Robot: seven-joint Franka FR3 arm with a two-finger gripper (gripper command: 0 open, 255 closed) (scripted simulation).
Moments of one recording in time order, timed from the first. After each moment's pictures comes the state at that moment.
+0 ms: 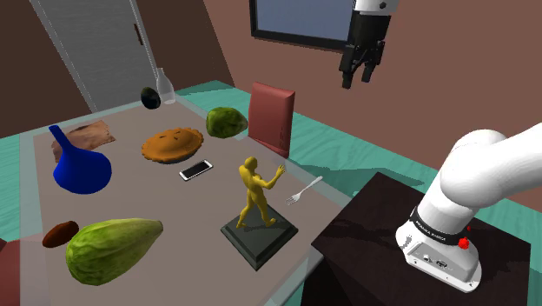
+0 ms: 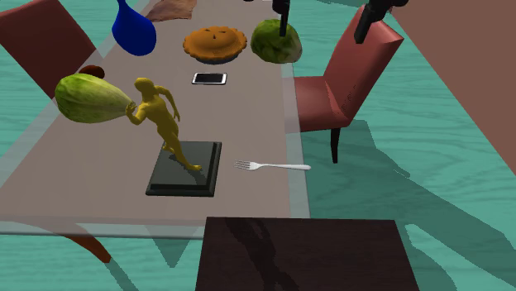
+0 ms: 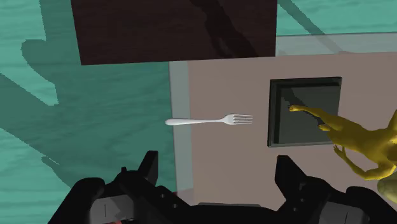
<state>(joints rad) 0.01 -0.76 0.04 -2.28 0.07 1.54 0.13</state>
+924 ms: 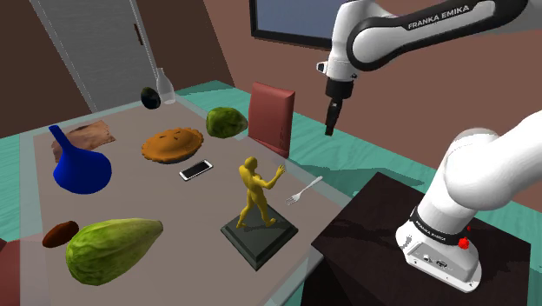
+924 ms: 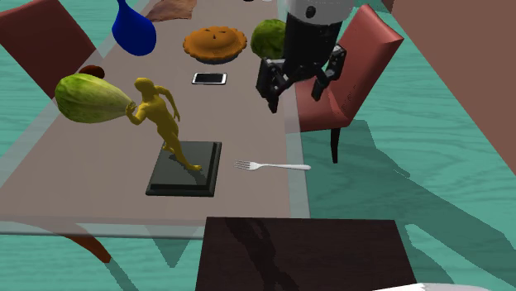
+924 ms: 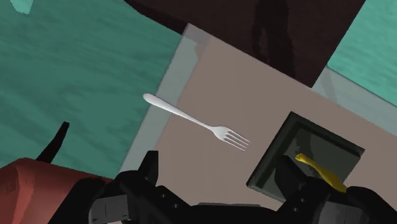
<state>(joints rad) 0.15 -0.61 -0.05 -2.58 0.02 1.98 -0.32</state>
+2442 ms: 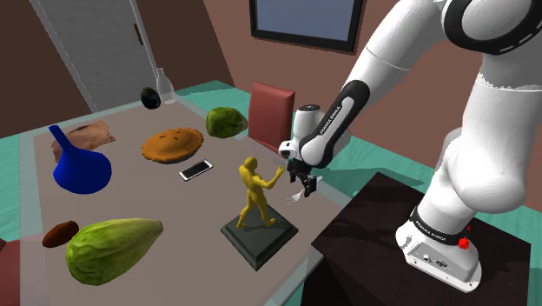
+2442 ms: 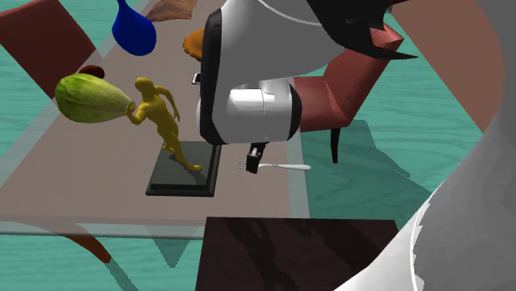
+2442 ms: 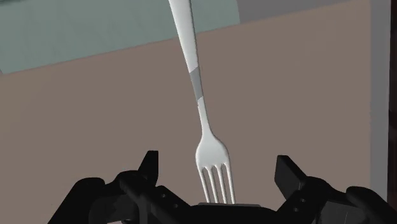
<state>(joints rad) 0.37 0.15 -0.09 -2.64 0.19 2.78 -1.21</state>
